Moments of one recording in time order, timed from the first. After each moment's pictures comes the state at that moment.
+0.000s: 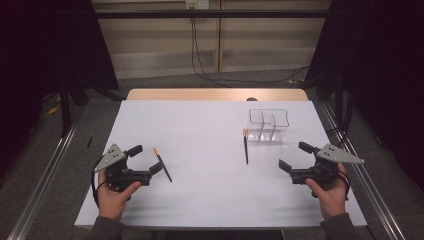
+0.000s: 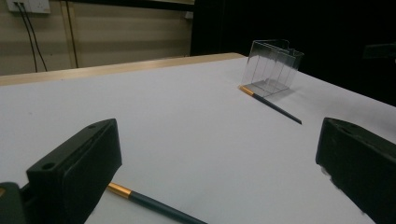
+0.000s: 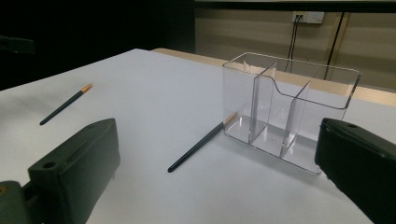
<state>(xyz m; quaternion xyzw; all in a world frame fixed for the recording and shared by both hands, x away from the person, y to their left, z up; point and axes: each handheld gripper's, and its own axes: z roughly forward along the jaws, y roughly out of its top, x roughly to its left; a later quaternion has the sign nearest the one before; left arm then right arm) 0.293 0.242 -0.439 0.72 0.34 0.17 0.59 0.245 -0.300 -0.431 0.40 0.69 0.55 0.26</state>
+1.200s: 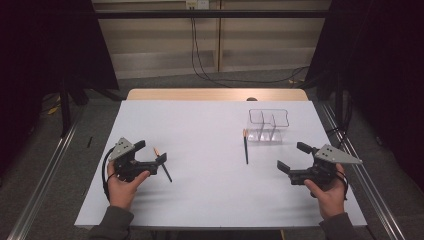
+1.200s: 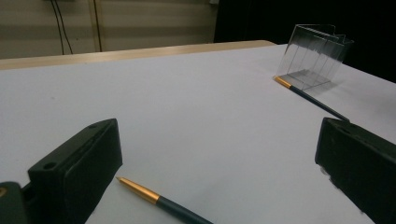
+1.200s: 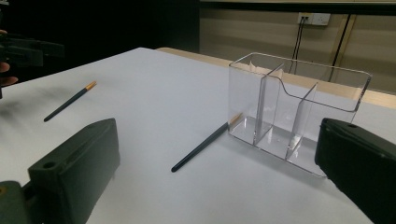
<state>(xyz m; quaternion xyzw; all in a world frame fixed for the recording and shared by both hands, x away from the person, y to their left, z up) 0.323 0.228 -0.455 0.71 0.39 0.19 0.56 0.244 -0.297 -0.432 0.39 0.70 0.55 0.26</state>
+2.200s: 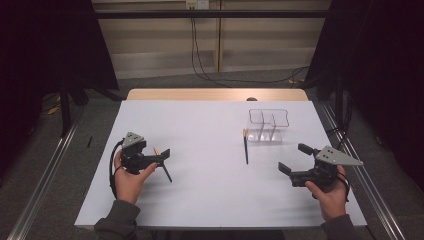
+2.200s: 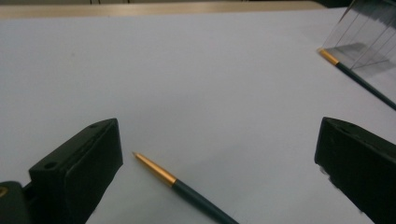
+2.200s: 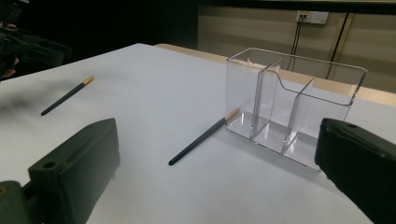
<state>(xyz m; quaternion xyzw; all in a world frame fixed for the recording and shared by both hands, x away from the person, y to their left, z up) 0.341 0.210 -0.451 0.74 0.47 0.17 0.45 0.241 -0.300 -0.434 0.39 0.70 0.54 0.26</state>
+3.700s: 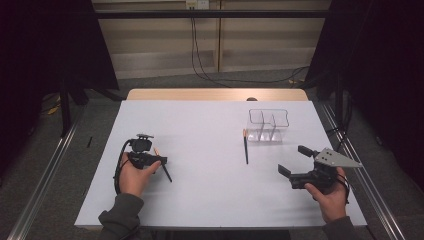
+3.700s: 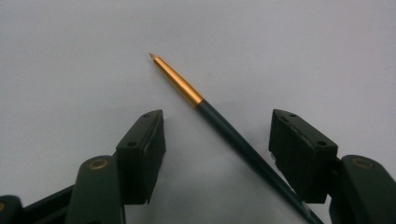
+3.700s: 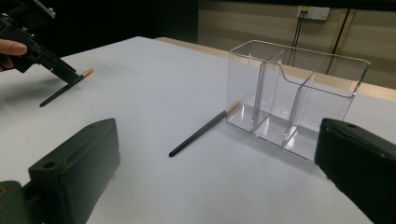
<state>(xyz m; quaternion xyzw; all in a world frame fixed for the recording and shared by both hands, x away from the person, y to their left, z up) 0.358 0.194 -0.458 0.77 0.57 0.10 0.26 0.239 -0.299 -0.438 0.38 0.71 0.53 0.26</state>
